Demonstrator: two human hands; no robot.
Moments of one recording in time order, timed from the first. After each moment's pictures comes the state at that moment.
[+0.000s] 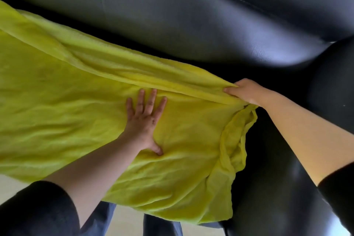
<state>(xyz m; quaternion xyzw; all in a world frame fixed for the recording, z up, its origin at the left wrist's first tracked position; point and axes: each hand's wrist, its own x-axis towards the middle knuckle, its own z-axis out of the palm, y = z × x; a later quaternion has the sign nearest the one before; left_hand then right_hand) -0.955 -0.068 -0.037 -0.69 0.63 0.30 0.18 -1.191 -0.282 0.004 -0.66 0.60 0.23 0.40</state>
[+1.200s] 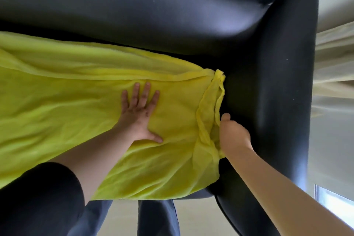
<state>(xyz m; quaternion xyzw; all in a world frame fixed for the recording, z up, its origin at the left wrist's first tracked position) -0.999 -0.079 -0.039 -0.62 0.72 0.27 0.17 -1.249 -0.098 0.044 -0.64 0.66 0.36 0.16</state>
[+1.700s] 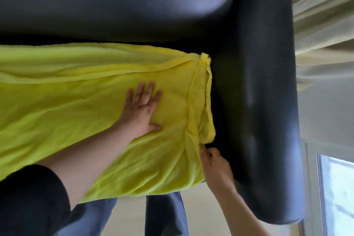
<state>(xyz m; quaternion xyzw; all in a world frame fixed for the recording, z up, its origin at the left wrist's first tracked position) -1.022 -0.074 -0.033 -0.55 0.78 0.25 0.13 -1.252 0.047 0.029 -0.42 0.81 0.04 0.40</state>
